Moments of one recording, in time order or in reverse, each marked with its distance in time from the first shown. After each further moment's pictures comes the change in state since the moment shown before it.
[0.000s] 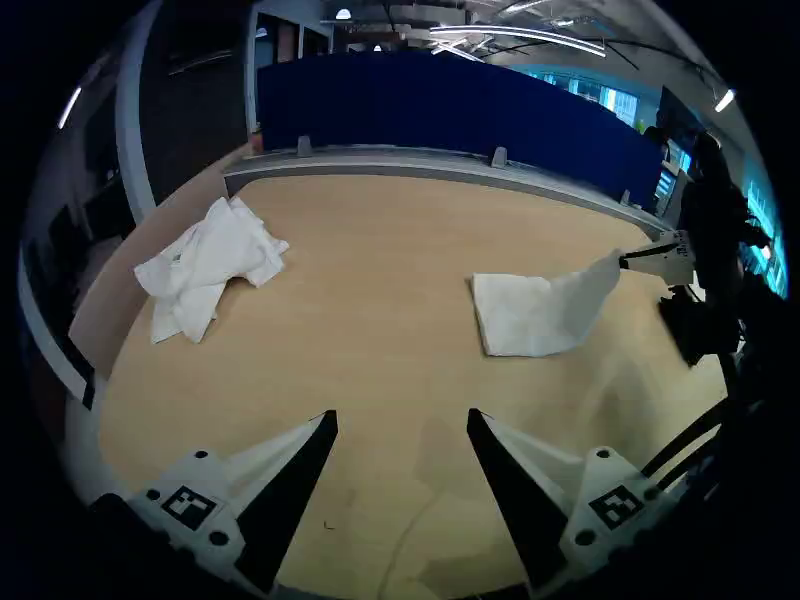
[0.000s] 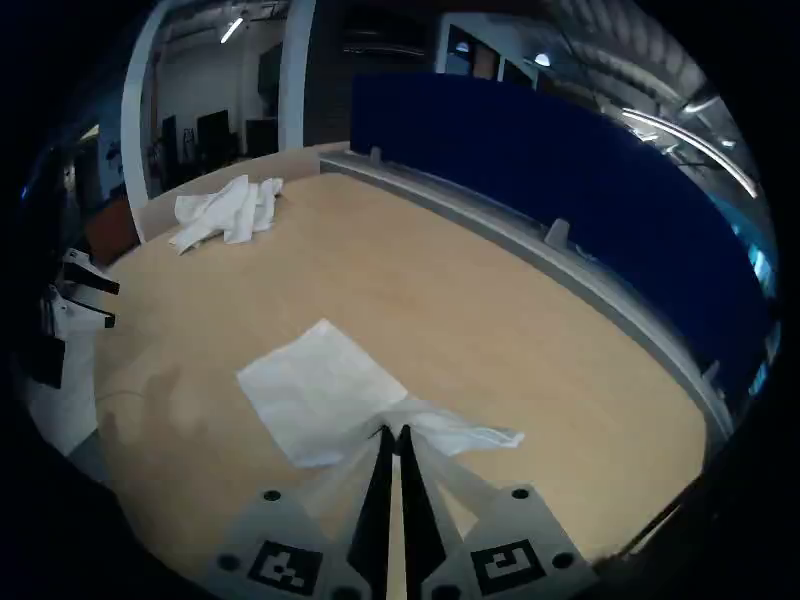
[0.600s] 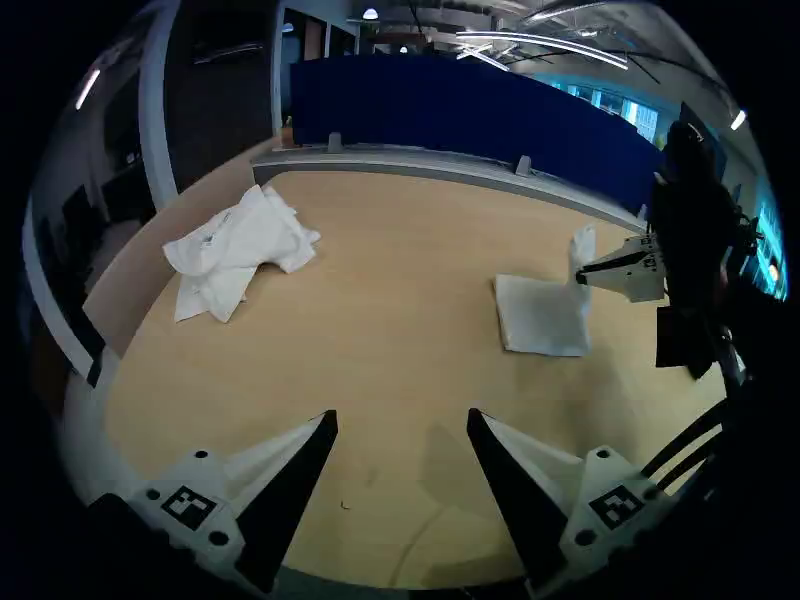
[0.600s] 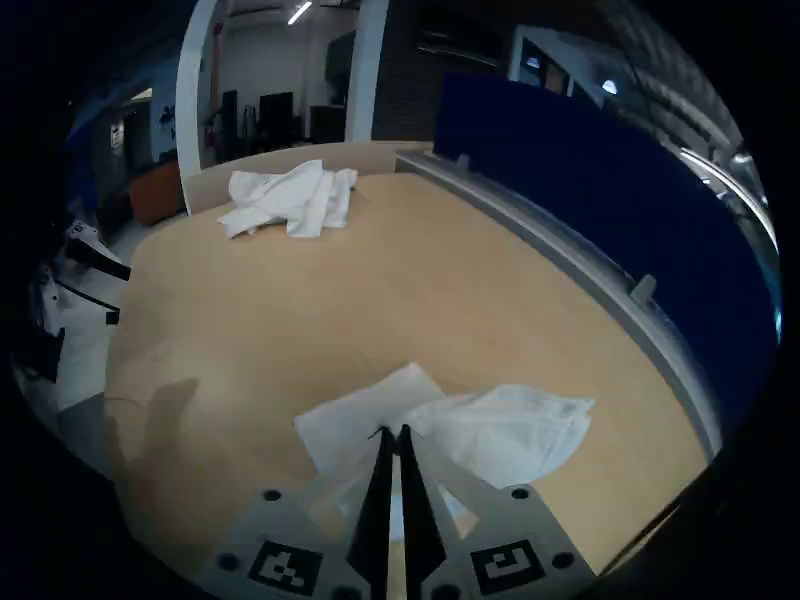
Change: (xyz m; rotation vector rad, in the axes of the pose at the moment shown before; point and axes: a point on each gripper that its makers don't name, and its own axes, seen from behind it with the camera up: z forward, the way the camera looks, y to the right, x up) left arm -0.015 -0.022 -0.020 0.057 0.004 -0.065; right arm 0.034 -0.100 0.065 0.158 -0.001 -0.160
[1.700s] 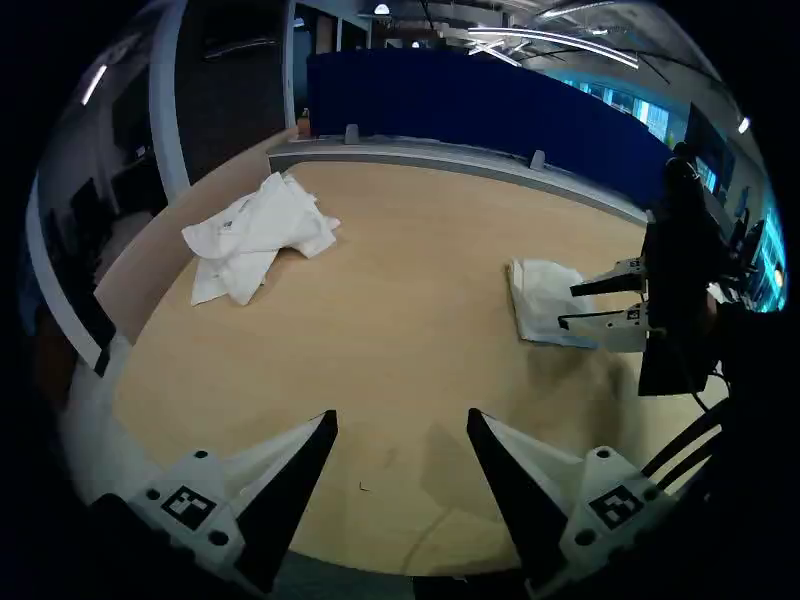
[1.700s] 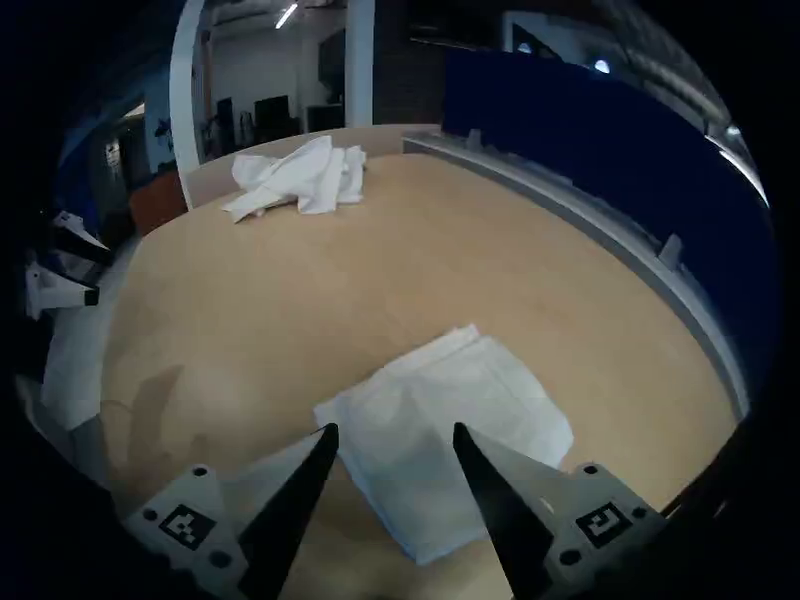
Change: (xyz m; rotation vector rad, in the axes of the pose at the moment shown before) left arm -0.013 -0.017 -0.007 0.038 -0.021 -0.015; right arm -0.038 -0.030 0.038 0.021 -0.006 0.078
